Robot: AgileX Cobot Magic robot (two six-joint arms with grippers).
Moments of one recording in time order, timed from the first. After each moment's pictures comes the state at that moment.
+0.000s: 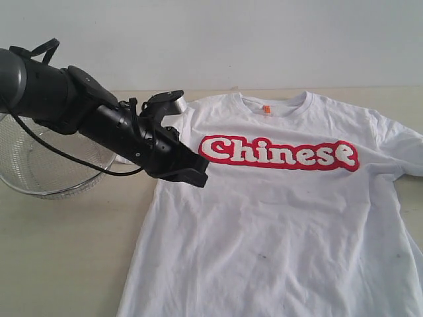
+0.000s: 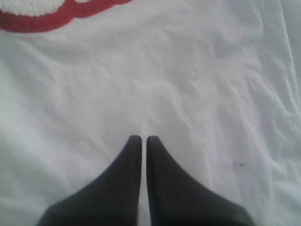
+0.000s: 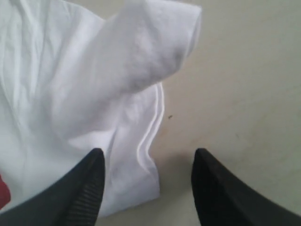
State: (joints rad) left arm -0.40 2.02 -1.21 -1.05 0.65 1.00; right arm -0.77 2.15 -1.31 1.00 0.75 -0.86
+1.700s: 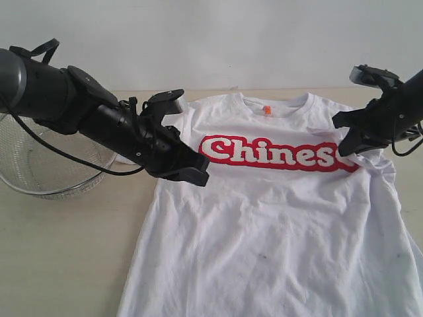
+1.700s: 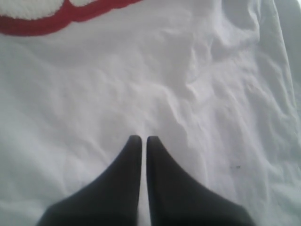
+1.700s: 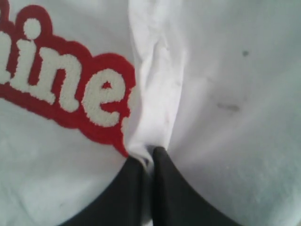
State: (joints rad) left arm -0.40 2.02 -1.21 -1.07 0.64 1.02; right arm -0.24 2.07 -1.38 0.64 0.81 -0.68
